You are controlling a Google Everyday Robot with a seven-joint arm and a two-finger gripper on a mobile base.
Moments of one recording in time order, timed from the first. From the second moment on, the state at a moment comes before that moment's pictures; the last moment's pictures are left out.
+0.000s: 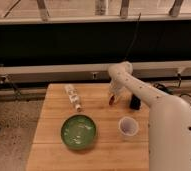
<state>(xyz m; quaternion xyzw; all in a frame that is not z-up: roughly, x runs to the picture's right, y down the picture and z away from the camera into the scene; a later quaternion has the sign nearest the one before) 0.147 0.057 0.940 -0.26 -0.18 -0.44 0.84</state>
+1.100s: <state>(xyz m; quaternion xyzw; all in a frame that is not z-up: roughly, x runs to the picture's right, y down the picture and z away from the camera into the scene) 0.187 0.057 0.934 -0.27 -0.18 -0.42 0.85</state>
